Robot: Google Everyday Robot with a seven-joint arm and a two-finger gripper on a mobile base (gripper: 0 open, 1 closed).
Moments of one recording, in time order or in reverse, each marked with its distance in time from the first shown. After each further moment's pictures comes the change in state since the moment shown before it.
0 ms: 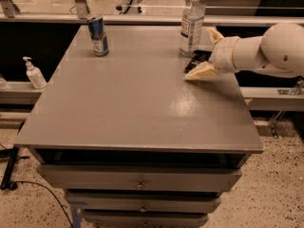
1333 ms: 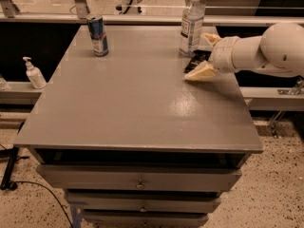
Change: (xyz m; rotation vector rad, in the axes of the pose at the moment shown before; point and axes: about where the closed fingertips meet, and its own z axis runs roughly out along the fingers) arm -0.001 -0.001 -0.001 0.000 0.000 0.000
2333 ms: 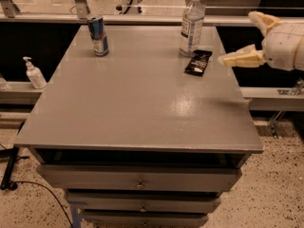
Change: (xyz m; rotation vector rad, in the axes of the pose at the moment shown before) arm -0.029 -0.034 -0.146 0.204 -0.177 0.157
